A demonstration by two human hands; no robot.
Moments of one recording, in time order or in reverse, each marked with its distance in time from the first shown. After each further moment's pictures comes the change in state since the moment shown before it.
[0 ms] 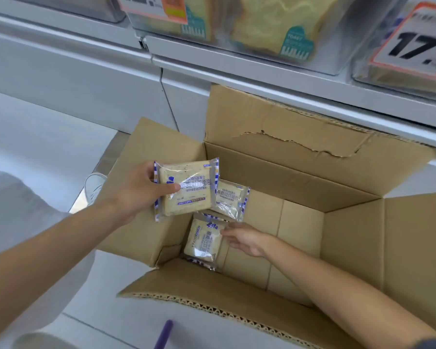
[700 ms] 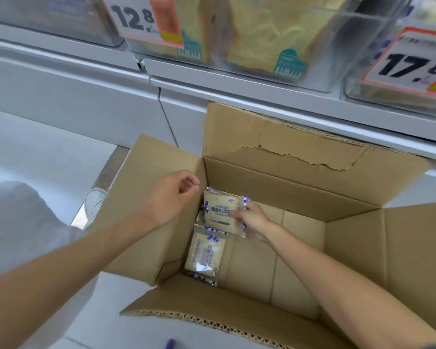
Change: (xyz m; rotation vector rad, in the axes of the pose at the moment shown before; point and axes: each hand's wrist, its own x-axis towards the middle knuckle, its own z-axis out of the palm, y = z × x) left_hand 0.022 0.013 0.035 0.322 0.003 0.339; right_hand 0.006 -0.058 -0.024 -0.041 0.300 -0.286
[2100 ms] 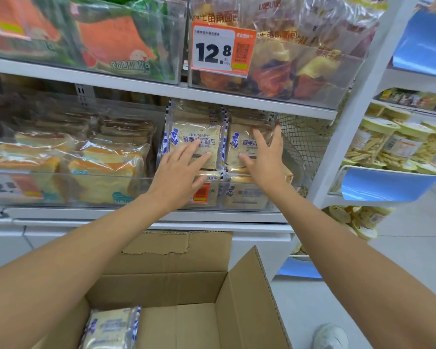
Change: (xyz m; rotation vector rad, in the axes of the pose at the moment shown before) left_hand 0.056 0.333 0.060 0.648 0.355 0.963; right_hand -0.268 -0.240 -0.306 -0.647 1.155 -0.799
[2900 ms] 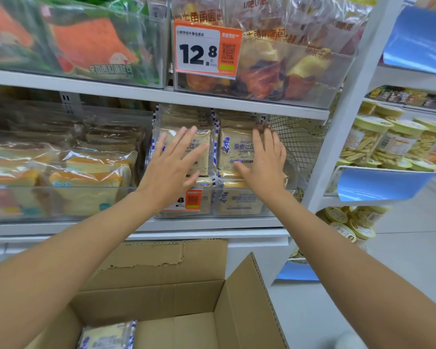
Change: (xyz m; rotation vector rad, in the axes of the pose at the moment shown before) left_hand 0.026 -0.011 0.002 0.111 0.180 0.147; right_hand 0.002 0.016 0.007 -0.287 0.168 -0.131
